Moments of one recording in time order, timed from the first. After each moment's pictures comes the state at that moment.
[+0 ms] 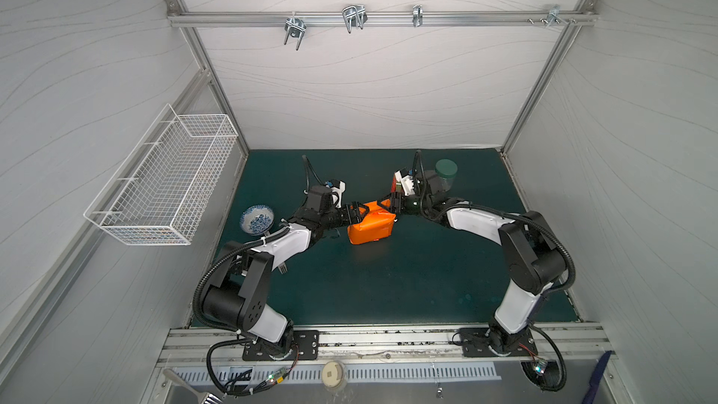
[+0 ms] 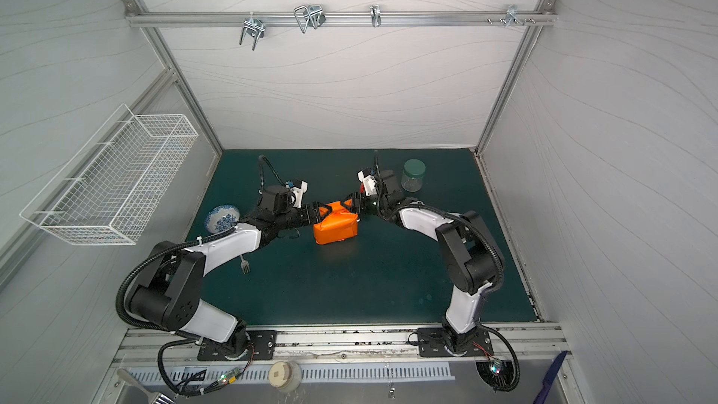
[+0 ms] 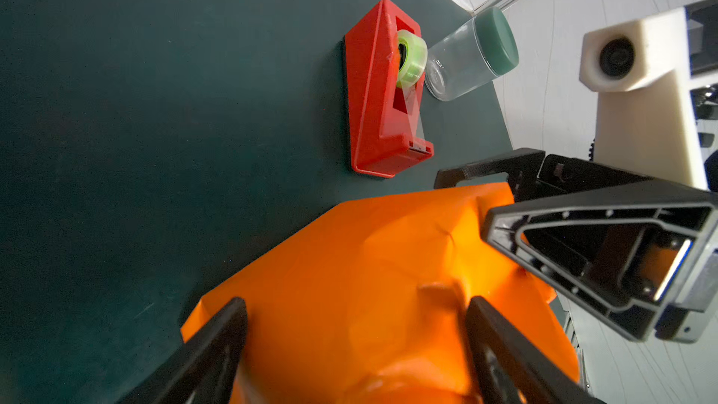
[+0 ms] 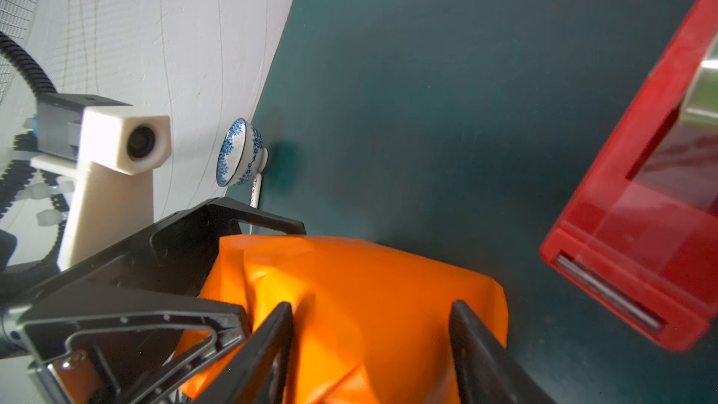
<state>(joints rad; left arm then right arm) -0.32 1.52 0.76 0.13 0.45 -0.55 0.55 1.77 1.08 0.07 -0.56 0.53</state>
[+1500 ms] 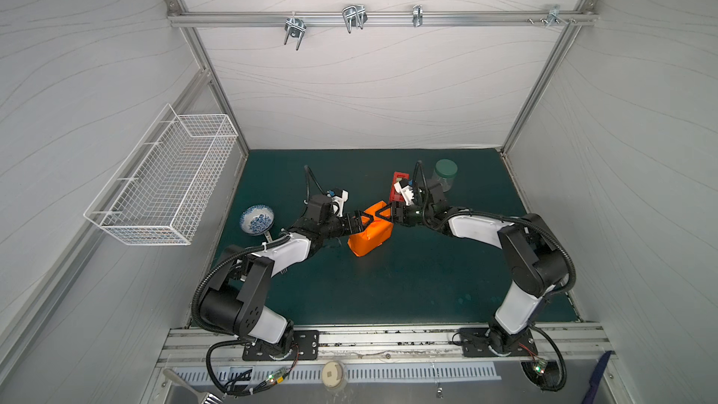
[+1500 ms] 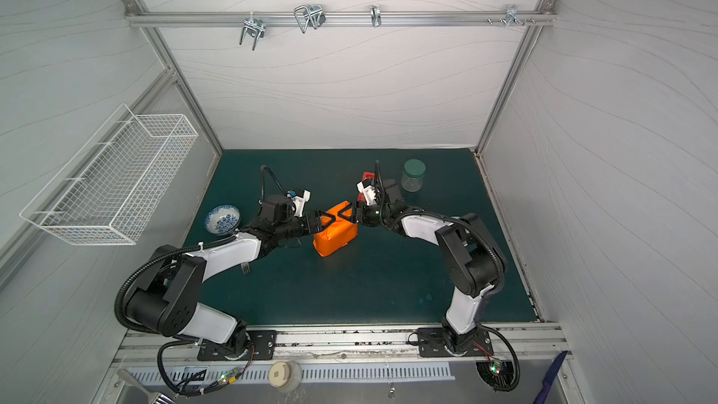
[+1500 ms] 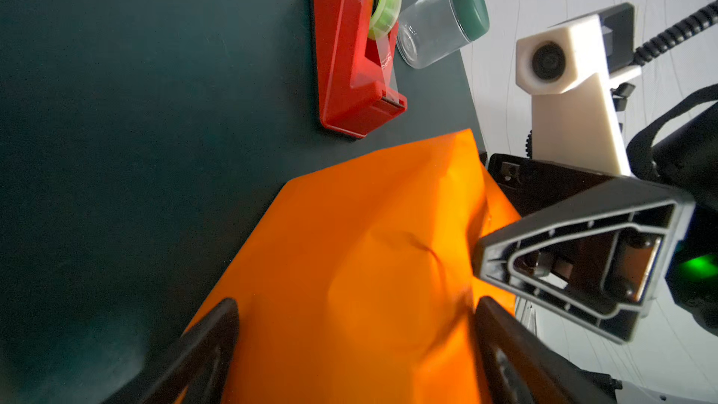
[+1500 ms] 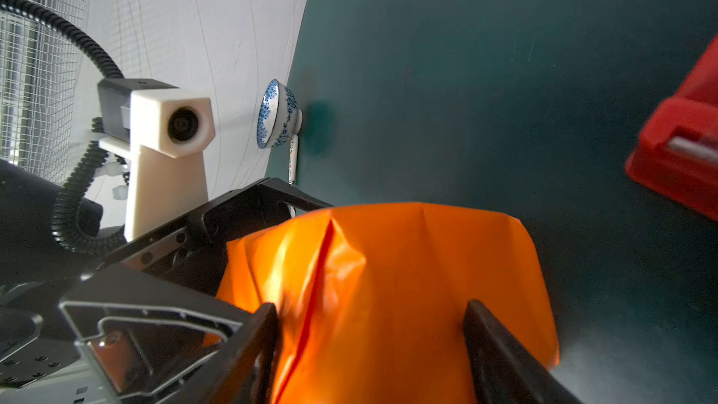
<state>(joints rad) -0.35 1.49 0.65 0.22 0.55 -0.61 0.56 1.75 0.97 0.16 -0.70 0.63</state>
